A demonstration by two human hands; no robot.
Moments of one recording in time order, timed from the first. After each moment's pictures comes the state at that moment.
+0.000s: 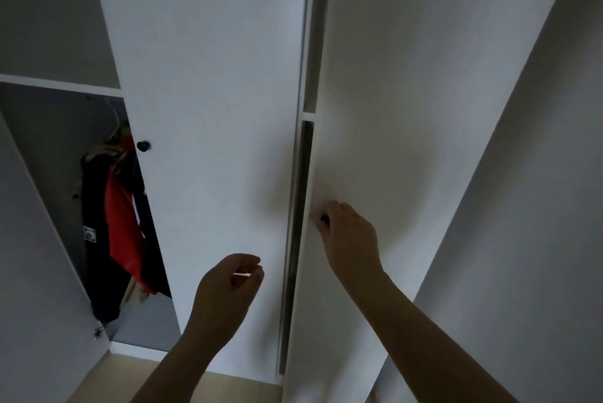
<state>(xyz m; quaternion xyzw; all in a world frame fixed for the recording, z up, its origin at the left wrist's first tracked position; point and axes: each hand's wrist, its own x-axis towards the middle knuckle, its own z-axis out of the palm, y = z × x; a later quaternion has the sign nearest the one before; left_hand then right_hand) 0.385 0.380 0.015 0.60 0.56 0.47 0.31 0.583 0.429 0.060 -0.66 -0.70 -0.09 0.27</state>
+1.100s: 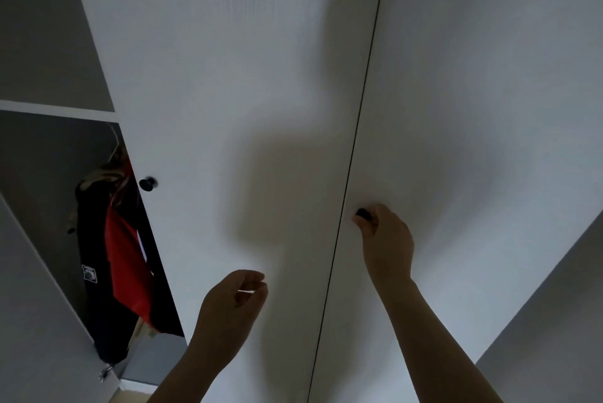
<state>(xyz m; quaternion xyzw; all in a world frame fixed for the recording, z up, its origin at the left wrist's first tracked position) 0.315 0.539 0.006 0.60 0.59 0.43 0.34 0.555 0.603 0.038 -0.70 -0.55 0.00 0.45</state>
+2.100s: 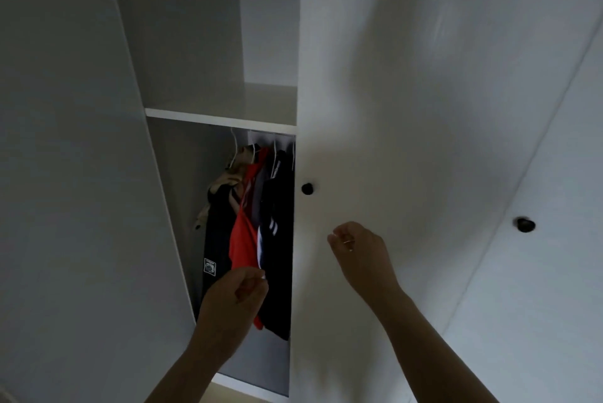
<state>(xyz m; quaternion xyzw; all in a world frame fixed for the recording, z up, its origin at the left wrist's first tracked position) 0.045 0.524 0.017 0.60 0.59 0.46 0.28 0.255 0.591 0.047 -0.61 -0.67 0.14 0.39</state>
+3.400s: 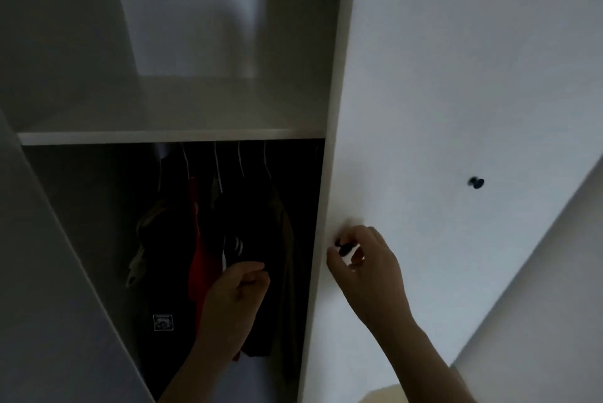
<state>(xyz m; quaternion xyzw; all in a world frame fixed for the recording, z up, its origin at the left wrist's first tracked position) -0.035 0.657 0.005 0.63 0.44 0.43 0.48 0.149 0.584 0.043 -0.69 -0.53 0.00 0.49</state>
